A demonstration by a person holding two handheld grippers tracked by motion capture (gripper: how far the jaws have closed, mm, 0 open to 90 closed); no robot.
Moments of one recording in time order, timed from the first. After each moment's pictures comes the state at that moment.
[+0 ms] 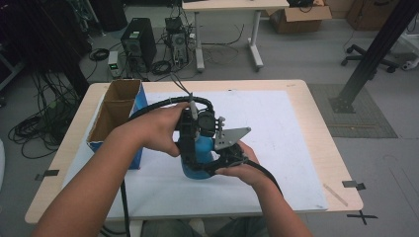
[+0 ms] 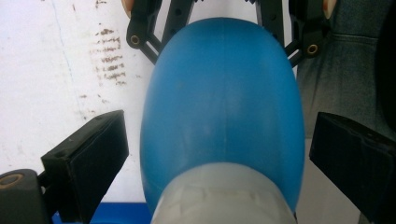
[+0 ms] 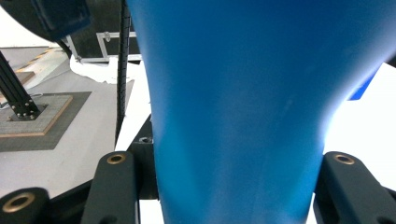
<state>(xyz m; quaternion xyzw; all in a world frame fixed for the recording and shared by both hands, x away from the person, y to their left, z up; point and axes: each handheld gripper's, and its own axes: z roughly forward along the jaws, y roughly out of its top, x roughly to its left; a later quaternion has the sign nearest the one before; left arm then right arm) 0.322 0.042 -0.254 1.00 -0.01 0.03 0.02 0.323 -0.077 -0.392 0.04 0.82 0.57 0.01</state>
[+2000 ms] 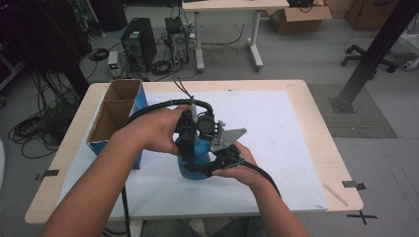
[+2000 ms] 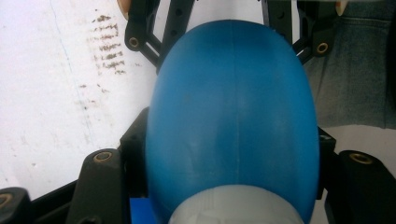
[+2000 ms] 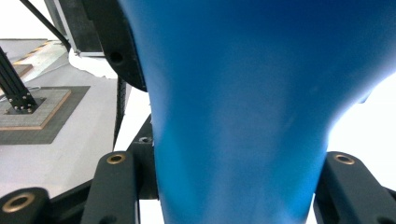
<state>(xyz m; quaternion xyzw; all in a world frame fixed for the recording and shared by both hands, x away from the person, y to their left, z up) 0.317 0.042 -0.258 1.00 -0.02 0.04 -0.01 0.320 -0.068 -0.391 0.03 0.82 0.57 0.02</state>
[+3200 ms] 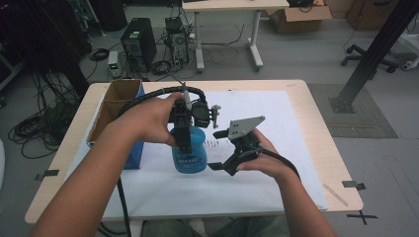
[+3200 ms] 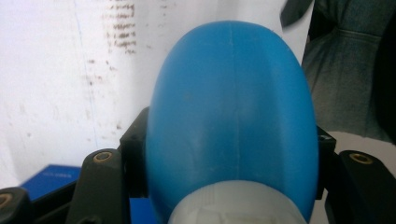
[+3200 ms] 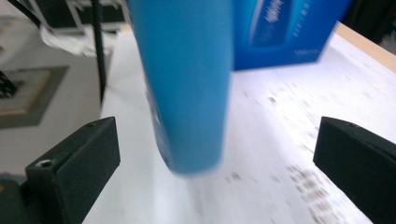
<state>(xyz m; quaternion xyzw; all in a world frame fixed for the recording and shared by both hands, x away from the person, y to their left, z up) 0.332 0.055 -0.235 1.00 0.05 0.03 -0.01 0.333 -0.114 -0.364 0.07 0.86 0.51 0.04</state>
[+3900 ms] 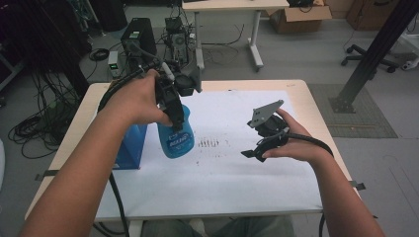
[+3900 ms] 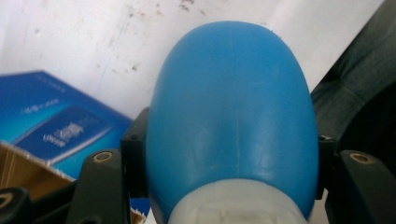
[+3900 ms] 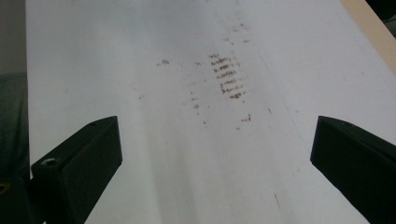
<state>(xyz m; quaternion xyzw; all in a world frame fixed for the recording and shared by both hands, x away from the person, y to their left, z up) 0.369 0.089 -0.200 0.96 0.29 0.02 0.00 0.352 -0.176 -0.326 0.10 0.93 0.33 0.11</state>
